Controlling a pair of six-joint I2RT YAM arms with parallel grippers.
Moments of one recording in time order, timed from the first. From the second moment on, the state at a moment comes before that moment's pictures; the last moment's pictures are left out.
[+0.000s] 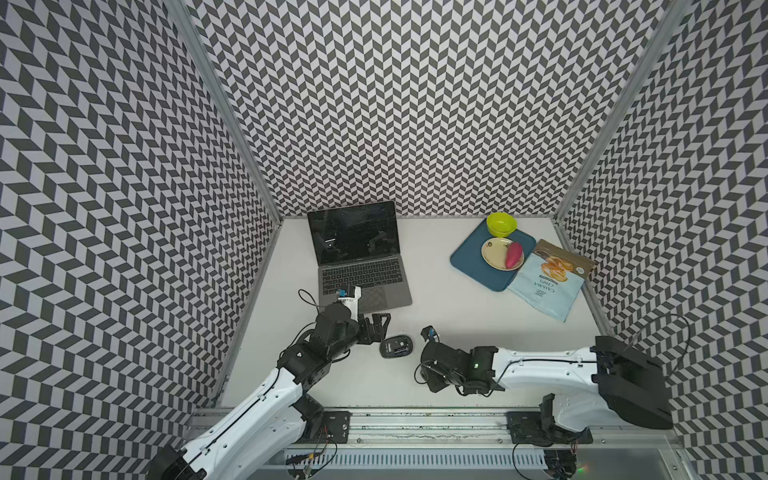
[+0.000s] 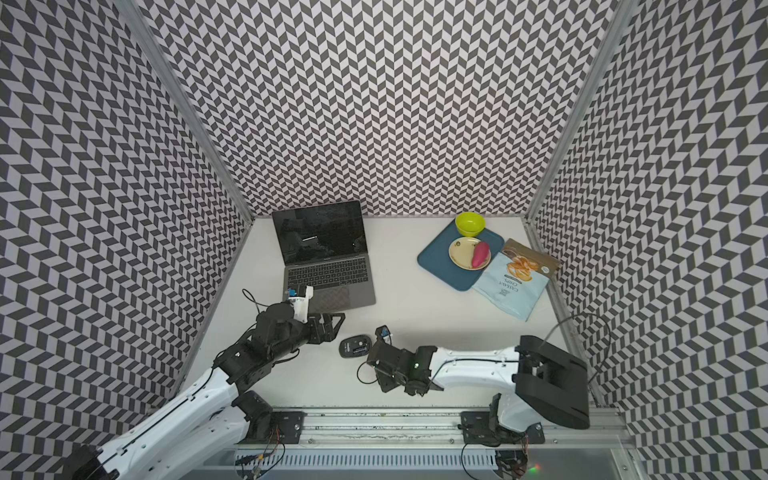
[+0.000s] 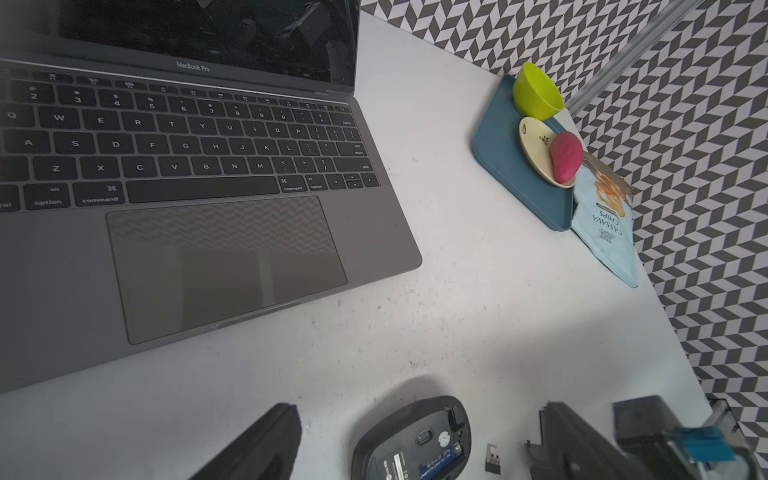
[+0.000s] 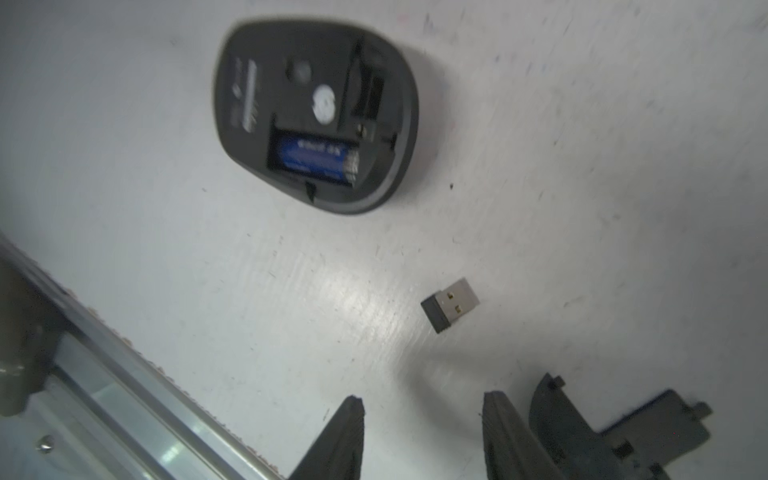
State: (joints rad) left arm -0.59 0.75 0.46 -0.25 0.03 -0.56; right arm 1.23 1.51 0.73 -0.35 0.15 0.75
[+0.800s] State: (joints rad) left arm -0.59 0.71 0.46 -0.26 0.01 -0.52; right arm 1.24 1.68 0.86 -0.36 0.32 0.73
